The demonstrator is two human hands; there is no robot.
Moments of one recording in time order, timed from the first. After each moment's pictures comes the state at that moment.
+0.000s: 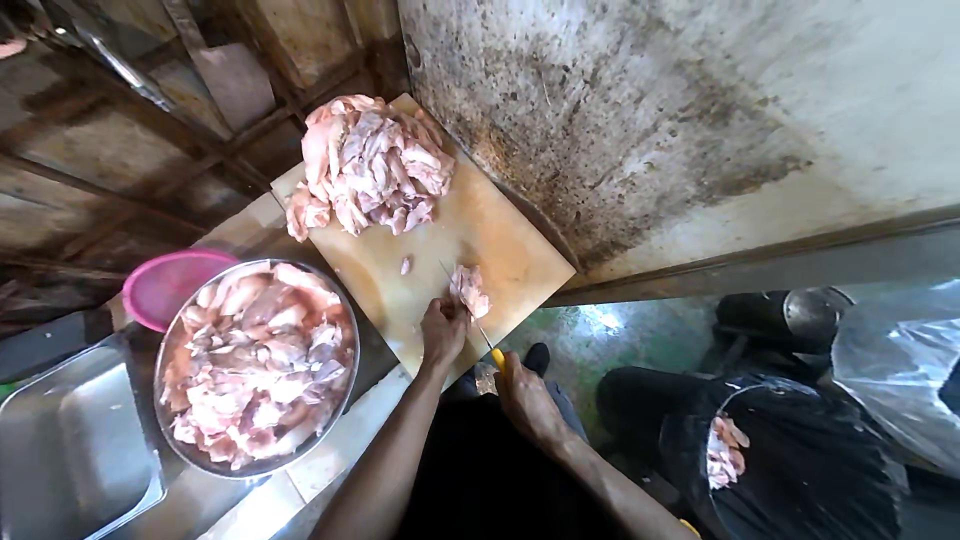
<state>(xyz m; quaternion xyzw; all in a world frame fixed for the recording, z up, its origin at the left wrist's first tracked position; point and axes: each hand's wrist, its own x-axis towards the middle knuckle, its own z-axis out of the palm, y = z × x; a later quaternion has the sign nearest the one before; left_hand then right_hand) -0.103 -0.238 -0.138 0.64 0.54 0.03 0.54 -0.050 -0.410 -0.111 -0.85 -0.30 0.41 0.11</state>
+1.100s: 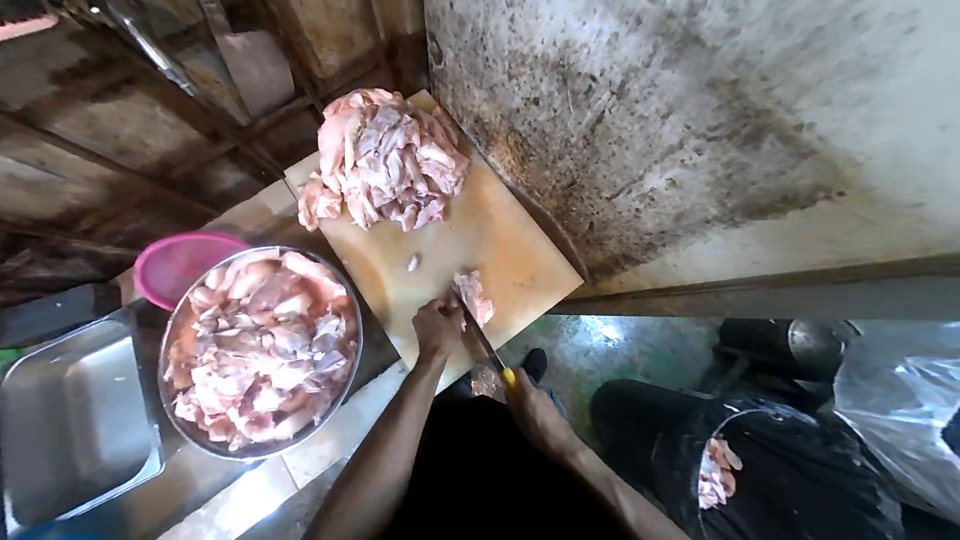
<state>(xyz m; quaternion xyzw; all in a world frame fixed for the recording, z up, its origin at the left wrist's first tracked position) -0.105 -0.223 -0.139 0.68 0.58 -0.01 0.45 -0.038 -0.440 -0.132 -0.82 -0.29 0.49 0.08</state>
